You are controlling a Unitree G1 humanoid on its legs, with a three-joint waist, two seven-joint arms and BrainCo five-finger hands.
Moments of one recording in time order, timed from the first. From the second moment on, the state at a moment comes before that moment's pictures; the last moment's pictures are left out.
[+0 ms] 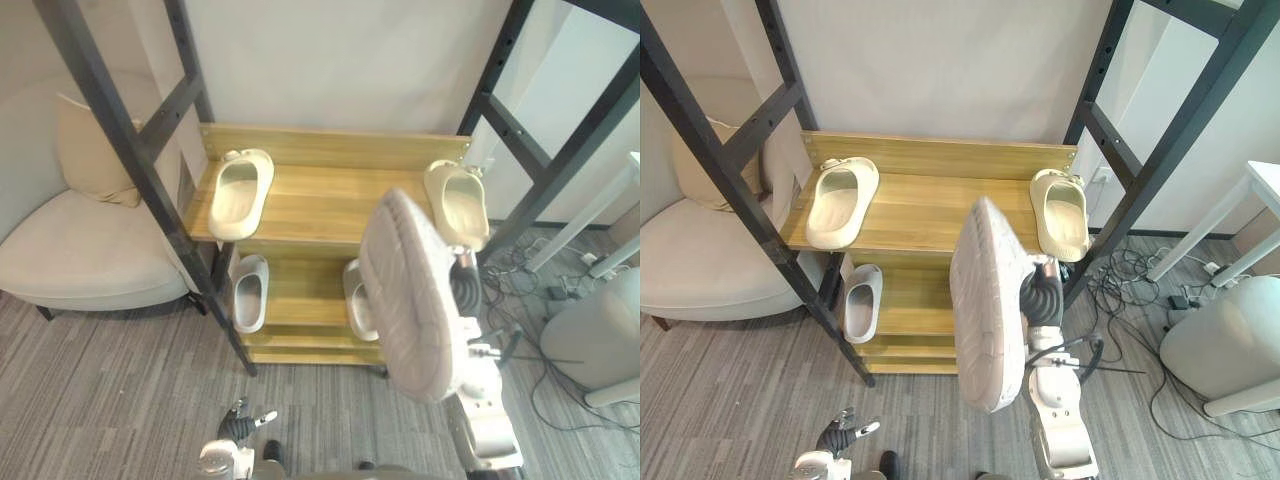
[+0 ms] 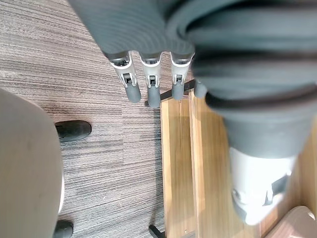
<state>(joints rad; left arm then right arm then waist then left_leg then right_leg) 0.06 0.14 -0.11 1.05 -0.08 -0.16 0.05 0.22 -0.08 0.13 -0.27 0.04 -0.24 -0.10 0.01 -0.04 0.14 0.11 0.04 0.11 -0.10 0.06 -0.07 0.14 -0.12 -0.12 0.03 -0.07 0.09</state>
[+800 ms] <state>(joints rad) -0.03 0.15 -0.13 0.87 -0.23 -0.23 0.08 -0.25 -0.18 0.13 0.34 -0.09 -0.15 -0.22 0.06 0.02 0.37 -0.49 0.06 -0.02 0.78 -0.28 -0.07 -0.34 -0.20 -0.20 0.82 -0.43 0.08</state>
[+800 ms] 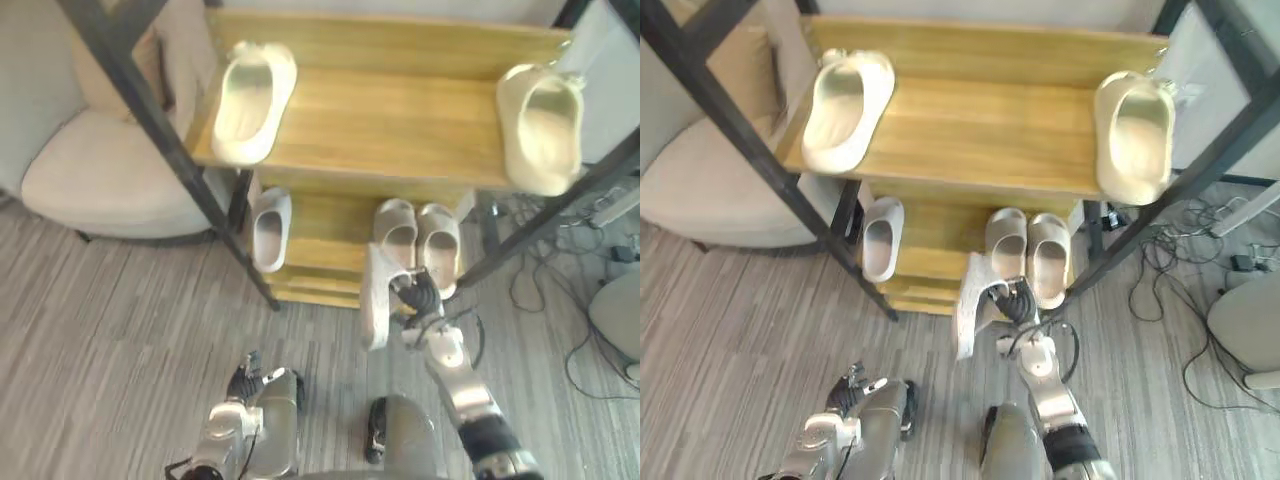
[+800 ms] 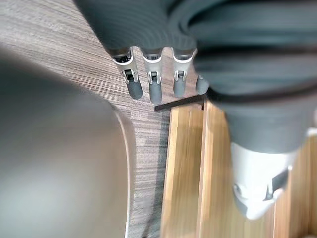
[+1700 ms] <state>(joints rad) -0.06 0.13 -0.02 0.76 -0.28 -0.23 0.17 -0.92 -0.36 0.21 0.53 -0.44 -0.05 -0.39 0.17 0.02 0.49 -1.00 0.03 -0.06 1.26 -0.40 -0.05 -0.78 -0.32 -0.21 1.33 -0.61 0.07</state>
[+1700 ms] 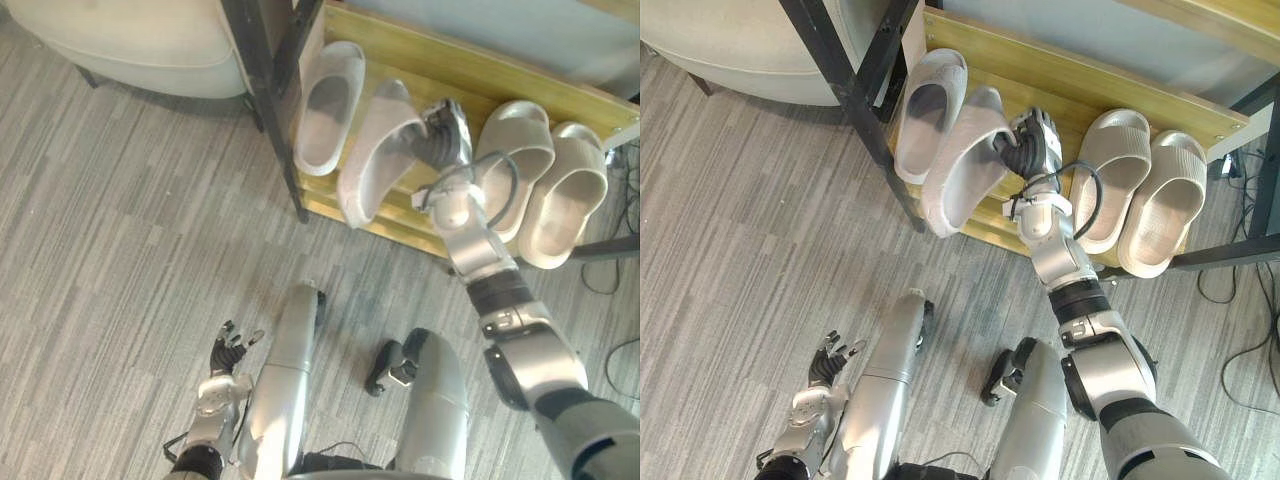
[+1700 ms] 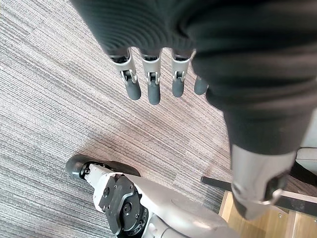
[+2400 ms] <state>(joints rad) -0.06 0.11 -0.02 0.77 -0.28 -0.24 0.20 -1.14 -0.48 0.29 0.79 -0.67 0.05 -0.45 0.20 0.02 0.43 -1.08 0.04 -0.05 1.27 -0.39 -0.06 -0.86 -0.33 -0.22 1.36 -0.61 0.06</state>
